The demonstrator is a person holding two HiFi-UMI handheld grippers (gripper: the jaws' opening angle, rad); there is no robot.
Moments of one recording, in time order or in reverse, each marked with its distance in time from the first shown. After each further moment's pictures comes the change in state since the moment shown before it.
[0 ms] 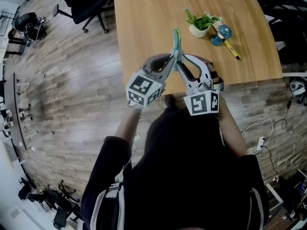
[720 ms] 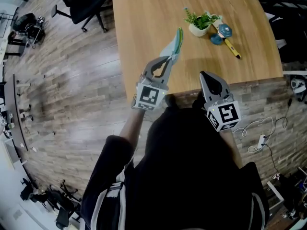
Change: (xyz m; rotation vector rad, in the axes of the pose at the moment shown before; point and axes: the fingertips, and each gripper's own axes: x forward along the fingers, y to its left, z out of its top) left arm 0.000 0.010 -0.023 0.231 -0.063 0.177; right arm -0.070 -0.012 -0.049 0.763 0.034 -0.031
